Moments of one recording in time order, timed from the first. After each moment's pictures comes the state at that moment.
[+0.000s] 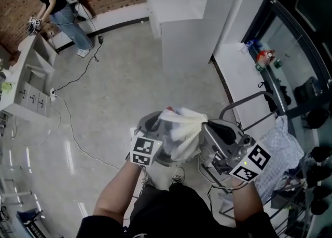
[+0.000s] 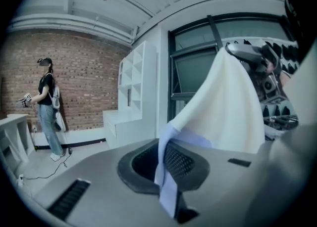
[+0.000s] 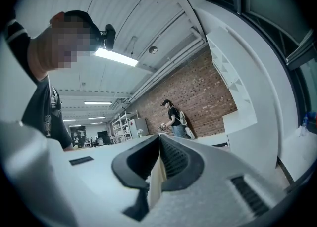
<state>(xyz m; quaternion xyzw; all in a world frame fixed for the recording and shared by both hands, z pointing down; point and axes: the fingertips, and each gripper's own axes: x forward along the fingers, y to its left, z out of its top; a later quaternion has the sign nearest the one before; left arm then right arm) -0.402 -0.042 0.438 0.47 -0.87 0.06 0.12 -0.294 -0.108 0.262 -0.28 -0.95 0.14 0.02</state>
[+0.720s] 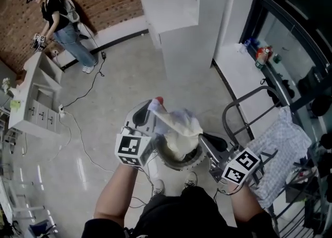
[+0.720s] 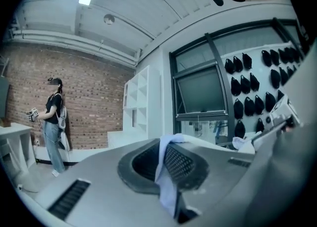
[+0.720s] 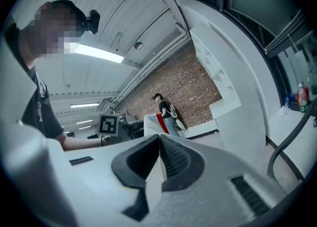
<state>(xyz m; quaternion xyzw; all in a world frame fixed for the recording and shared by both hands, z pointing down) -0.418 -0.008 0.303 0.45 -0.89 0.03 0.02 -0.258 -0.091 0.331 -0.21 -0.95 0.19 0.07</state>
